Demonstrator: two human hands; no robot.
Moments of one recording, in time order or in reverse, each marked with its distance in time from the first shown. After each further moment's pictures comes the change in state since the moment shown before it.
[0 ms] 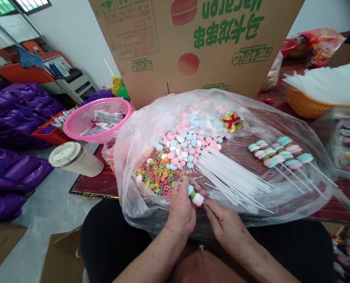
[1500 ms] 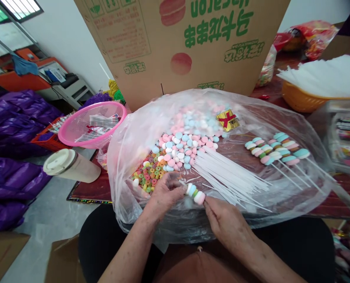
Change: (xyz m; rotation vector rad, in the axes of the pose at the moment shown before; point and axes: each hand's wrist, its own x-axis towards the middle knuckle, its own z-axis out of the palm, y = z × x) left_hand 0.023 0.057 -0.030 0.847 -0.155 0.053; right_hand 0.007 0.004 -0.014 -0.298 0.084 -0.033
